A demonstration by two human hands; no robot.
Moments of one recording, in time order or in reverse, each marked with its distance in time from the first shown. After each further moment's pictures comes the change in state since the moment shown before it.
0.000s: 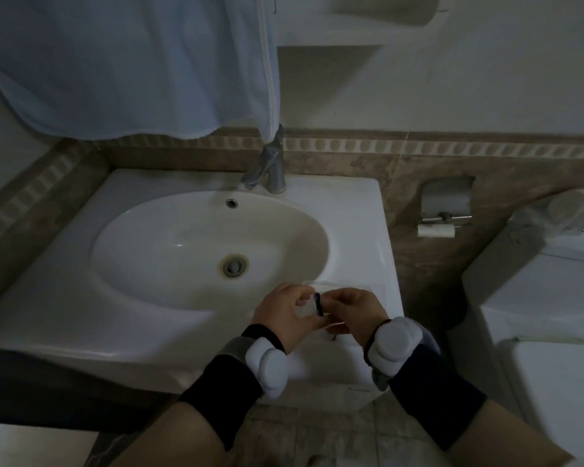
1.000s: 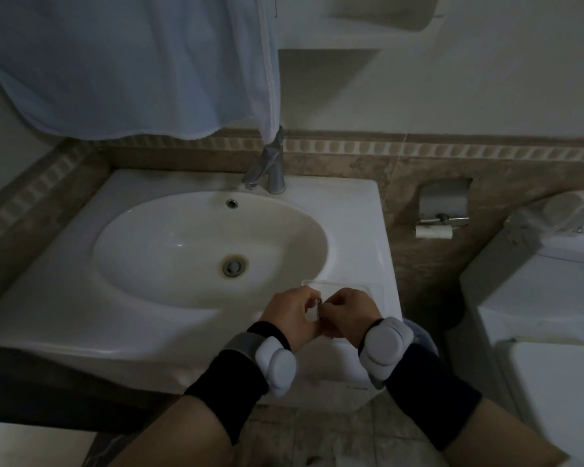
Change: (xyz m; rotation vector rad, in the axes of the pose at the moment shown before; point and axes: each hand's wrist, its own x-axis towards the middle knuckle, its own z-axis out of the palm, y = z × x) left_hand -0.004 0.011 0.000 0.094 -0.134 -0.011; right_hand -0.008 -0.010 0.008 -0.400 0.092 0.021
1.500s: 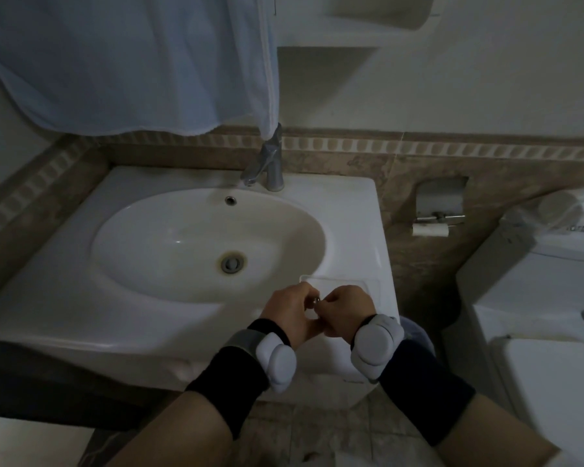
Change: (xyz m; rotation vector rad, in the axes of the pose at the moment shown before) left_hand -0.003 -0.003 0.008 -0.047 0.037 0.001; right_hand -0.005 0.000 0.005 -0.110 0.019 -0.015
